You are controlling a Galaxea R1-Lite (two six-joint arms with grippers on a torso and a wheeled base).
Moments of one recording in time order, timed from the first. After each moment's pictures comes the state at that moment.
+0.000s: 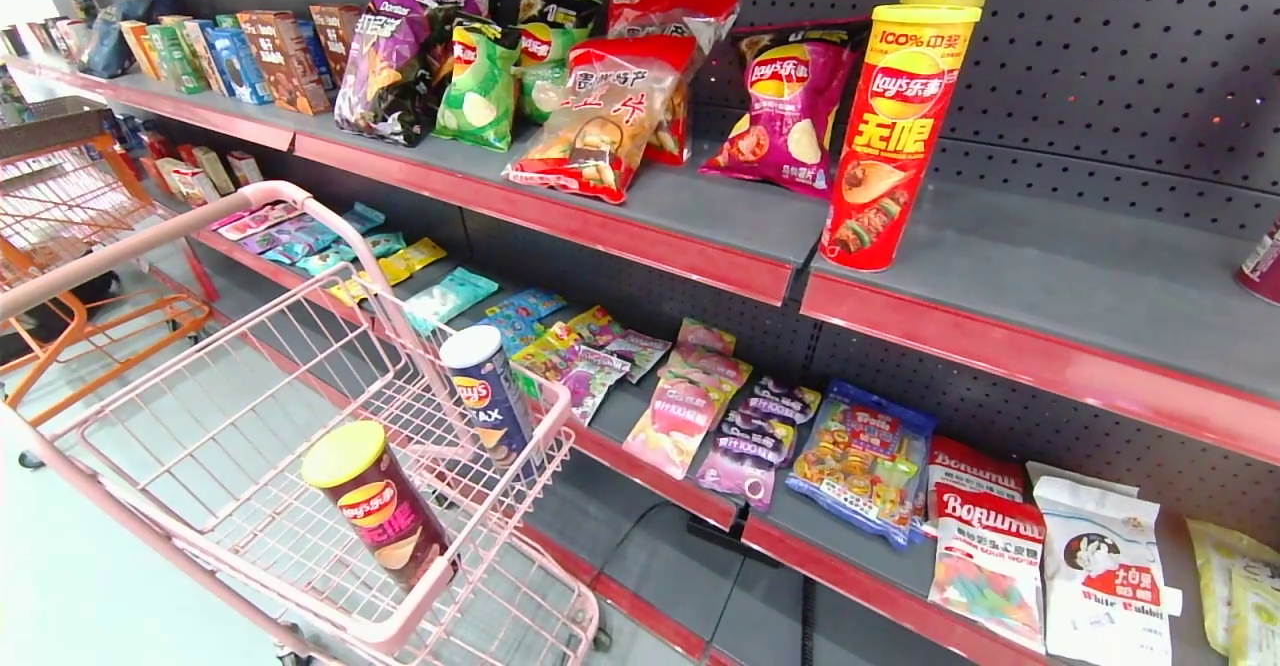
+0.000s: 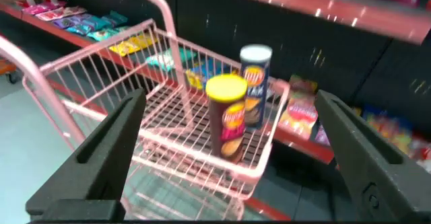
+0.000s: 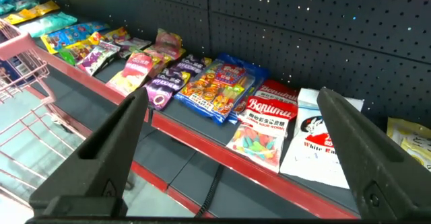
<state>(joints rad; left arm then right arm) 0.00 0.17 -0.24 -0.01 -0.02 -0.13 0.00 0.00 0.00 0.00 0.00 0.00</state>
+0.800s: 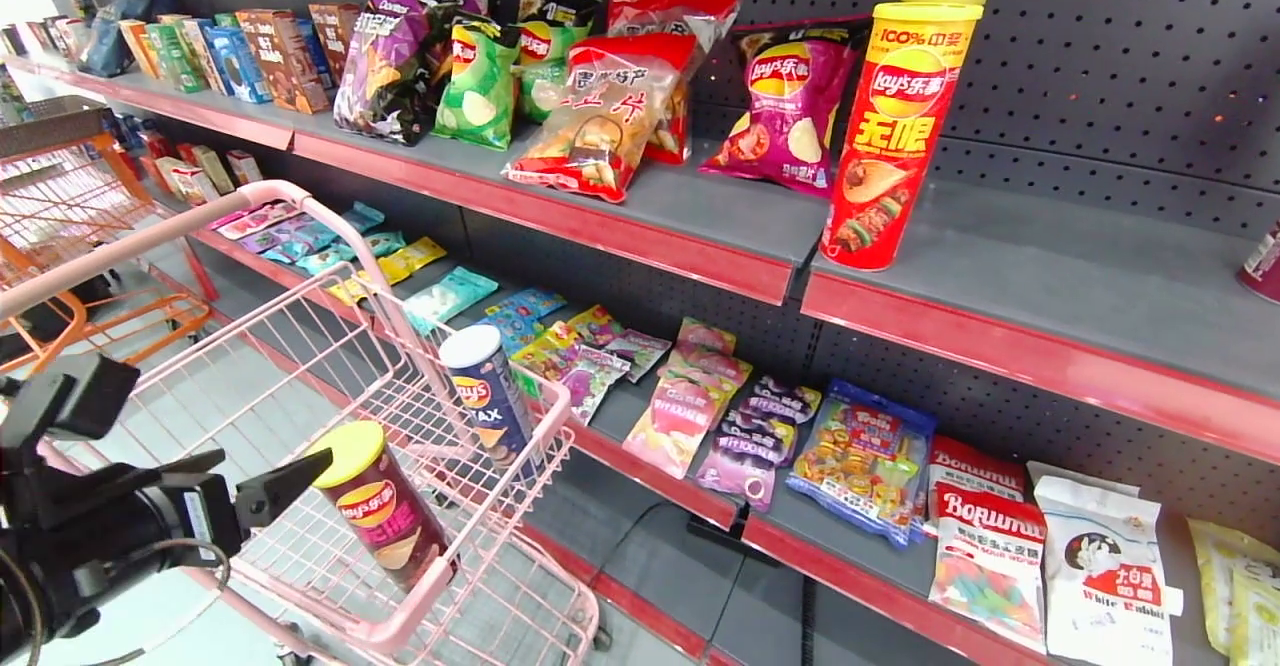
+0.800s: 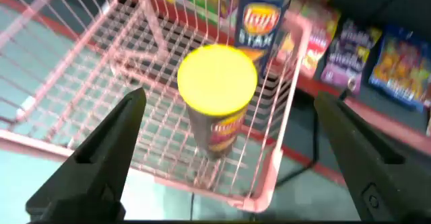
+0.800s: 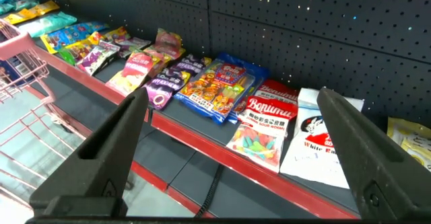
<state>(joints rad) -0.01 1.28 -0.25 -0.62 -0.16 -0.12 0.00 0.00 0.00 0.00 0.00 0.00</state>
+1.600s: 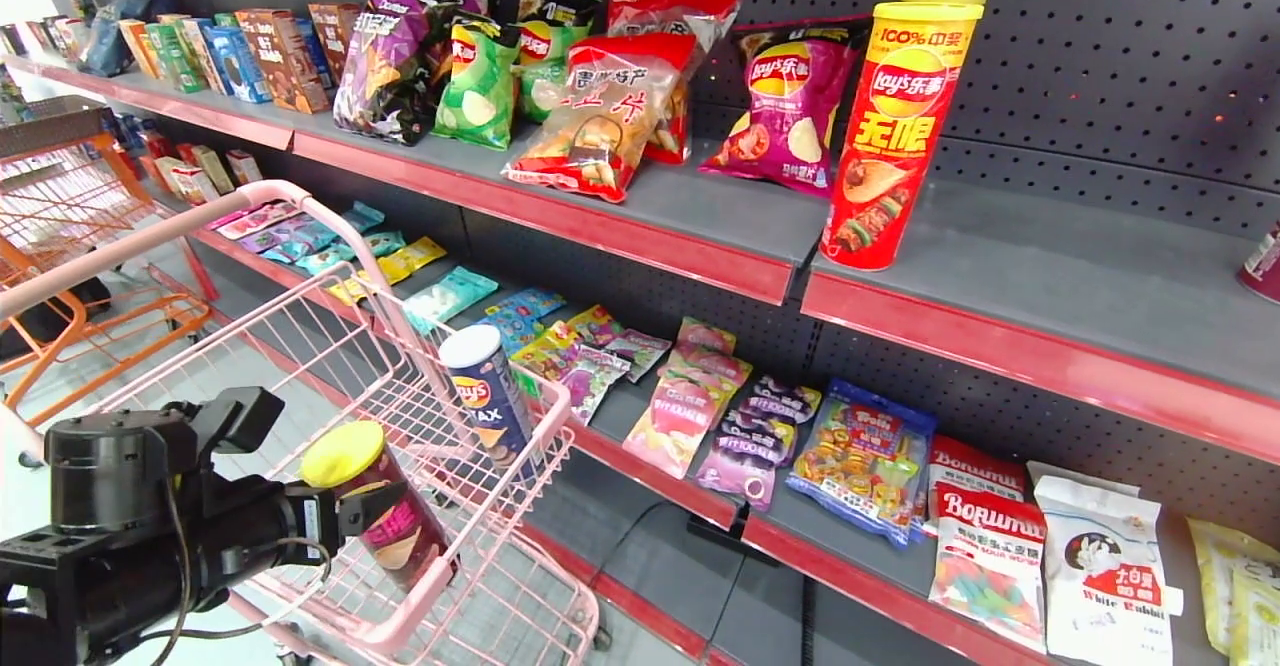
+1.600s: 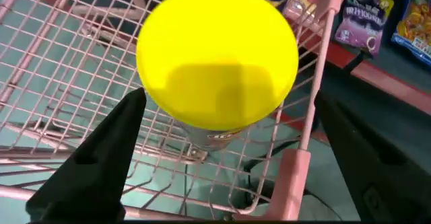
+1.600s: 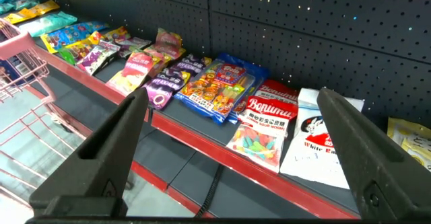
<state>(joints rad) -0.05 1.69 -0.20 -0.91 -0.20 -0.11 0.00 0.00 0.00 0.00 0.01 0.00</state>
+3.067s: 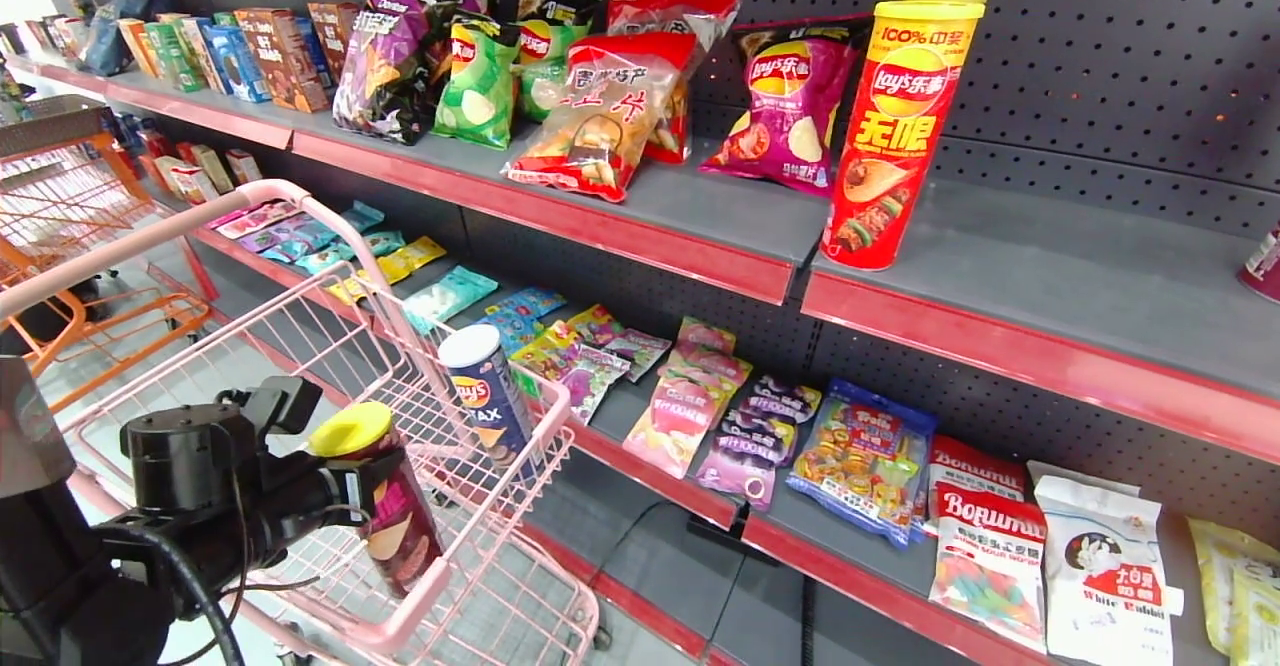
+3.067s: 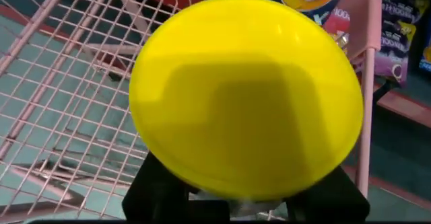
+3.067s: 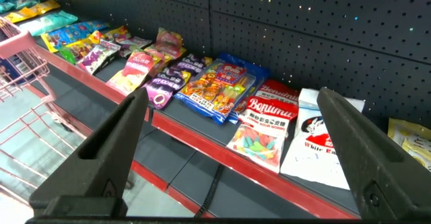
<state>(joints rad) -0.03 1.98 -0.23 -1.31 -0.19 -0.08 0.00 0.00 0.00 0.00 0.01 0.00</state>
